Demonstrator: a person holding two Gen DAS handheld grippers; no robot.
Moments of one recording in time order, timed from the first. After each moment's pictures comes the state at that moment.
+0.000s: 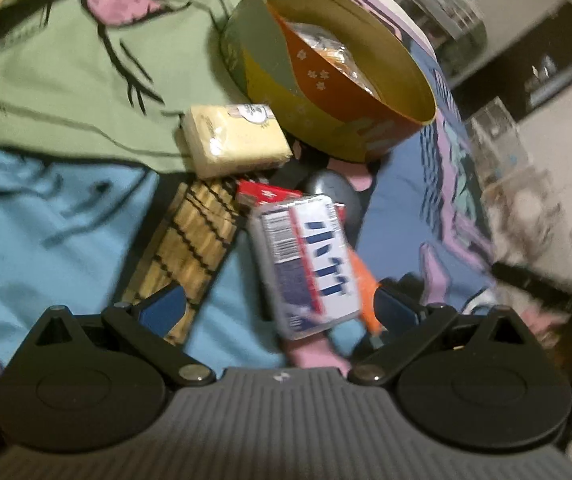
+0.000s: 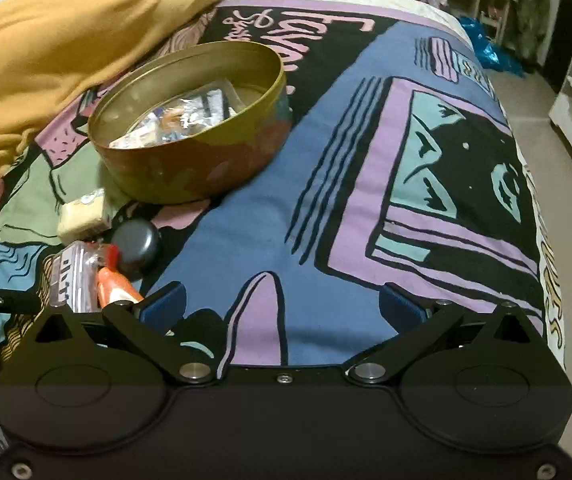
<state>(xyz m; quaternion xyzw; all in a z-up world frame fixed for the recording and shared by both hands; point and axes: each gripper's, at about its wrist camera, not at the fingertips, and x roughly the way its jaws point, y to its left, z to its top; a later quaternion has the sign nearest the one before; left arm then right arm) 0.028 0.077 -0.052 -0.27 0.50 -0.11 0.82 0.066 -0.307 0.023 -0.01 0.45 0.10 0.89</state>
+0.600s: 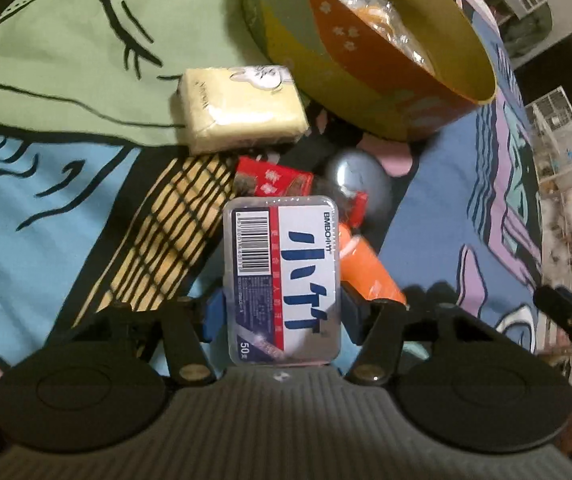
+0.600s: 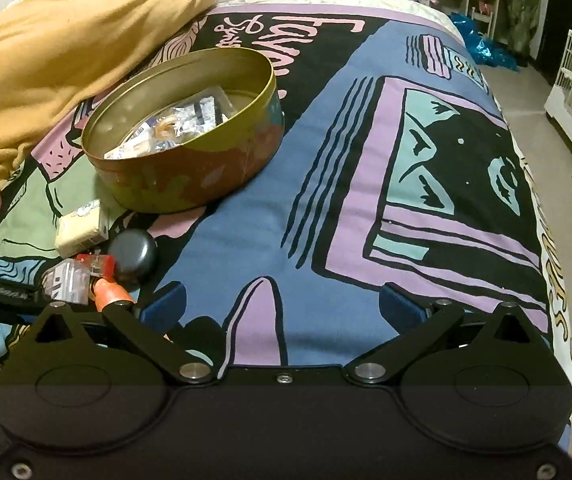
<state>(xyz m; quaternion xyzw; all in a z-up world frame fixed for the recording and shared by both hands) 0.060 0.041 -0.060 -0.24 0.57 -0.03 0.78 0.067 -0.309 0.020 0.00 0.44 0.10 0.89</state>
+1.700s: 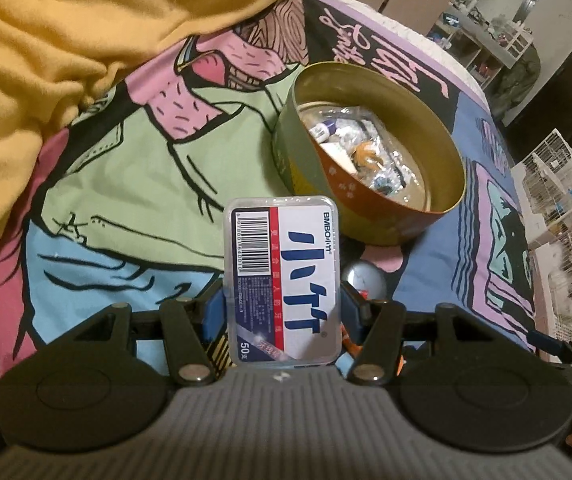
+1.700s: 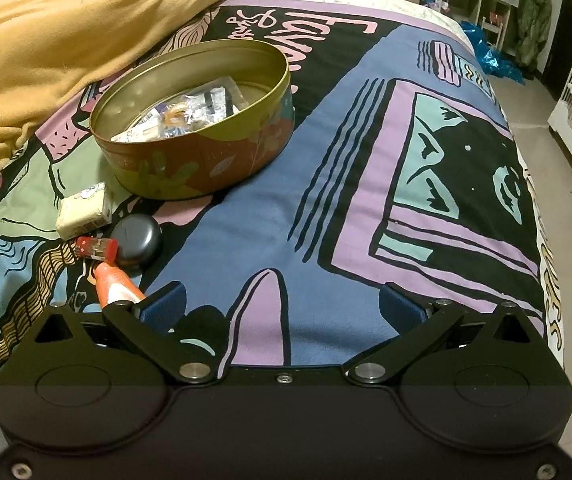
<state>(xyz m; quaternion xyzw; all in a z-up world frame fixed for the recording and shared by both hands) 0.038 0.085 0.042 -0.19 0.46 0.01 0.87 0.062 -0.300 0.019 -0.03 0.45 0.11 0.89</state>
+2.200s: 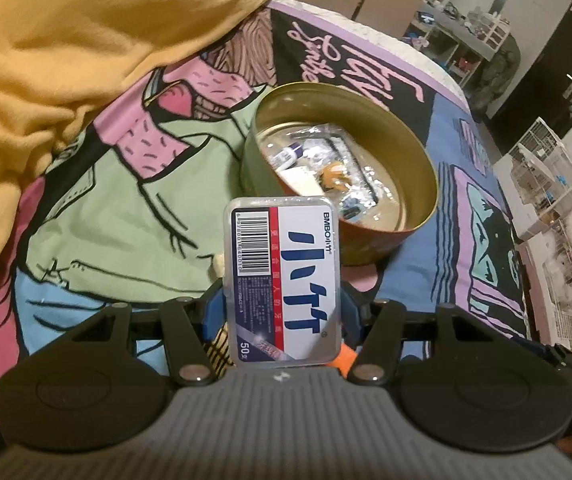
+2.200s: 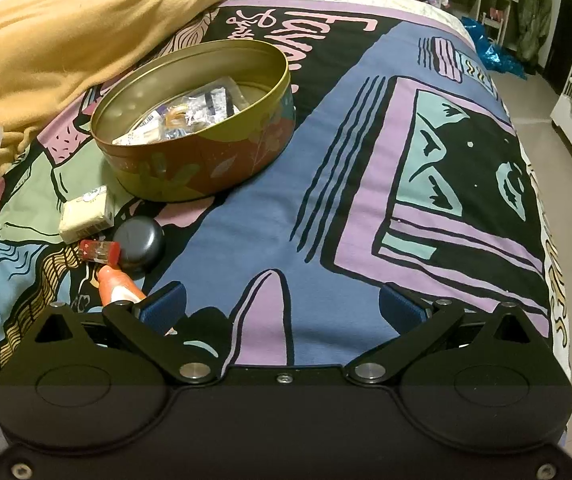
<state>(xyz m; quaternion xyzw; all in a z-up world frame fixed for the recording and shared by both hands) 0.056 0.064 0.068 -0.16 0.45 -0.01 0.88 0.065 -0.302 0.019 -0.02 0.45 0.11 0.89</state>
